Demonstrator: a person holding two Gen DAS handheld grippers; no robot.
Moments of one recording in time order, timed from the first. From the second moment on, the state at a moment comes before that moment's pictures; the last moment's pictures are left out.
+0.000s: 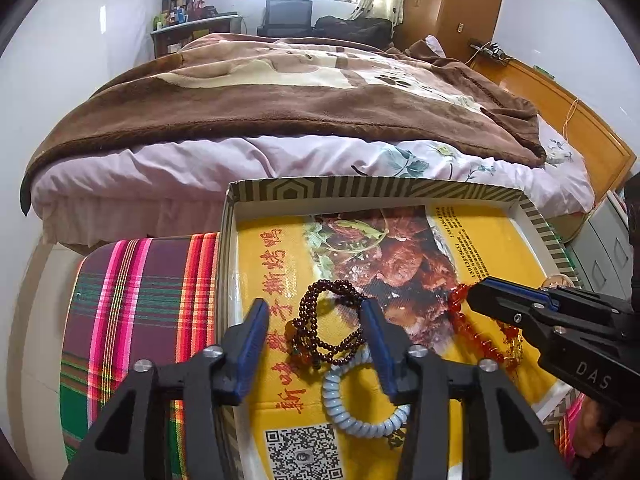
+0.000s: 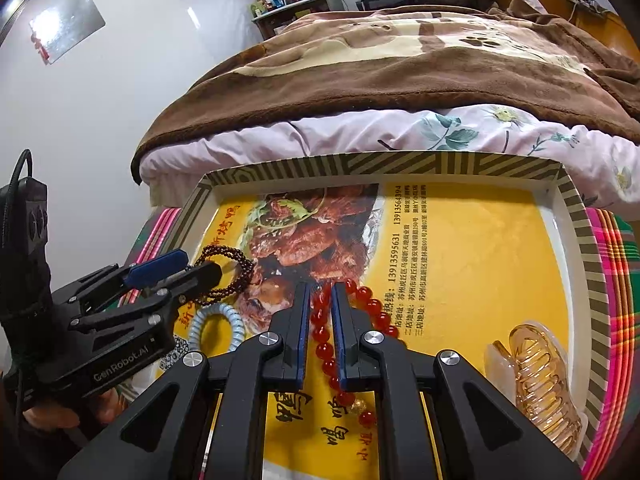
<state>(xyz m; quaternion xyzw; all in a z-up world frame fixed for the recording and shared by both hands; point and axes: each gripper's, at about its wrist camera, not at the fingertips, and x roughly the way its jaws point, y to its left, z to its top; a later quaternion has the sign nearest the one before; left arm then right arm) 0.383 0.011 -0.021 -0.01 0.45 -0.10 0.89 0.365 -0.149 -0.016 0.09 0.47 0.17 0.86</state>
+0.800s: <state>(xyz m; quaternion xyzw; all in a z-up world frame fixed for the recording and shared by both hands) 0.301 0.017 0.024 0.01 0.41 -0.09 0.91 0.307 -0.156 0.020 0.06 0.43 0.15 0.89</state>
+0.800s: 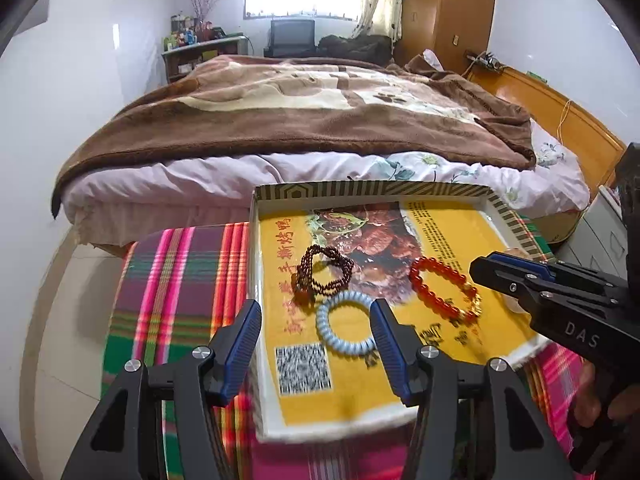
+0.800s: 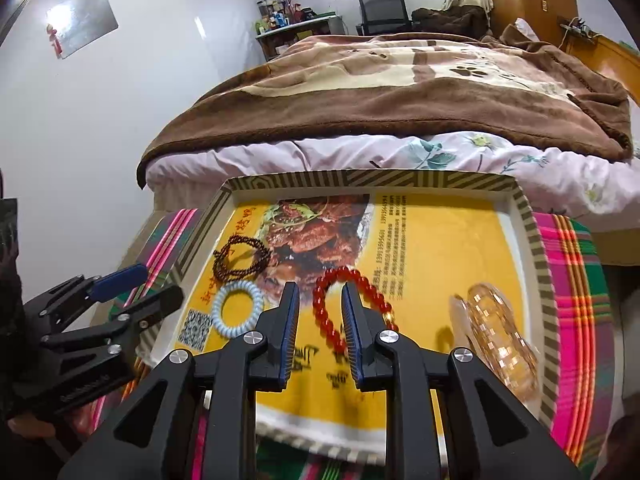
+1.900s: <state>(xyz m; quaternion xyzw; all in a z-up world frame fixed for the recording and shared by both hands) 0.114 0.021 0.071 0.01 0.35 -0.09 0.93 0.150 -0.181 0.050 0.04 0.37 0.14 0.92</state>
